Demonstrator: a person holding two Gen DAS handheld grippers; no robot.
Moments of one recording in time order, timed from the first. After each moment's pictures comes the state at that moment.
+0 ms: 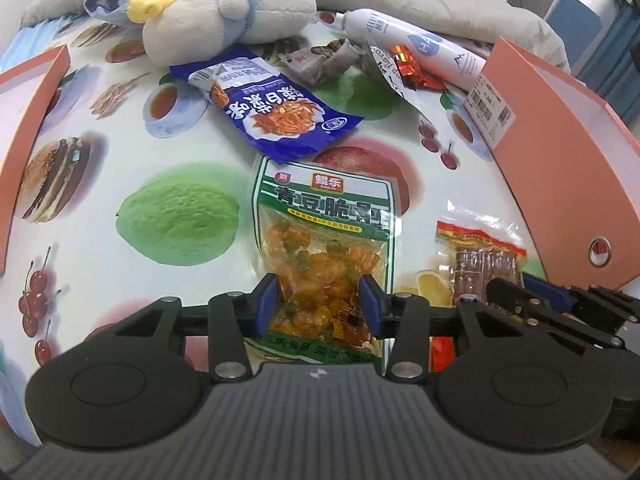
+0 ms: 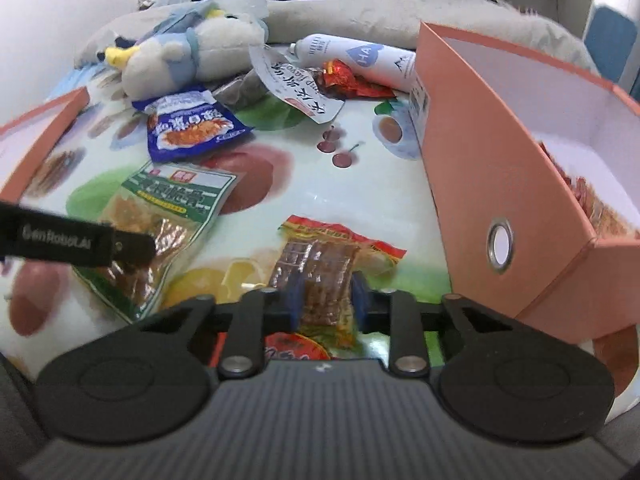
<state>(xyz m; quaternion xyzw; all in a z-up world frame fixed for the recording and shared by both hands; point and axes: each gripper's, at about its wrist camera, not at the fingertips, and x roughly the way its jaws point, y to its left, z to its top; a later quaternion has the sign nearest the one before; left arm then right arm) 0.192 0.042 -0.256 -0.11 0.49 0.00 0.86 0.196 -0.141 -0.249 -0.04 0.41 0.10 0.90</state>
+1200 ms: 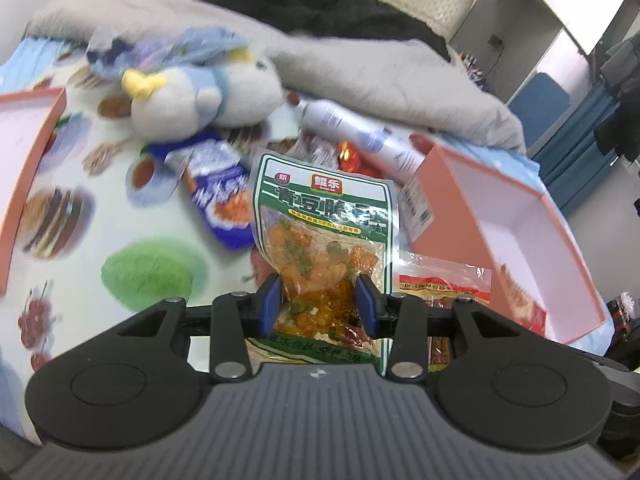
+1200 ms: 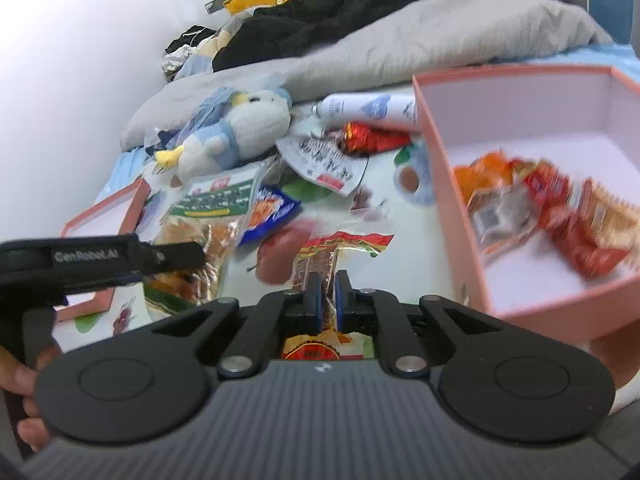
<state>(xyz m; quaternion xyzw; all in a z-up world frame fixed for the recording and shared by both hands) 0.190 0.039 -0.161 -0.19 0.41 -0.03 0.89 0.198 -0.185 -0.157 0.08 0.39 0.16 0.90</state>
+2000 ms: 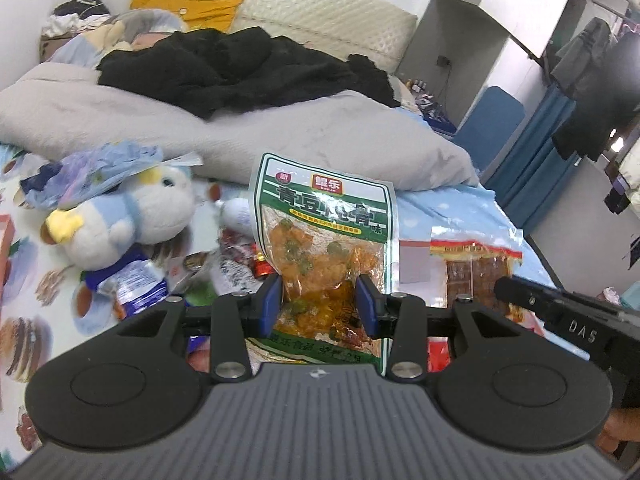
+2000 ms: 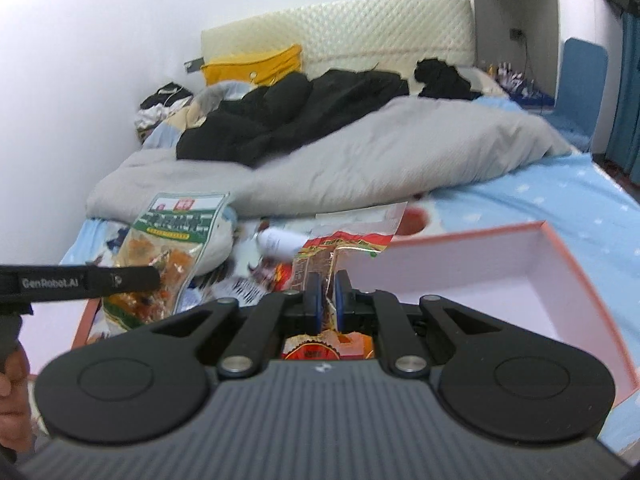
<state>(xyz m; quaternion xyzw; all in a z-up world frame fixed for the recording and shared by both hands) 0.254 -0.027 -0.047 -0.15 0.36 -0.08 0.92 0.249 -0.256 -0.041 0.03 0.30 0.11 0.95</state>
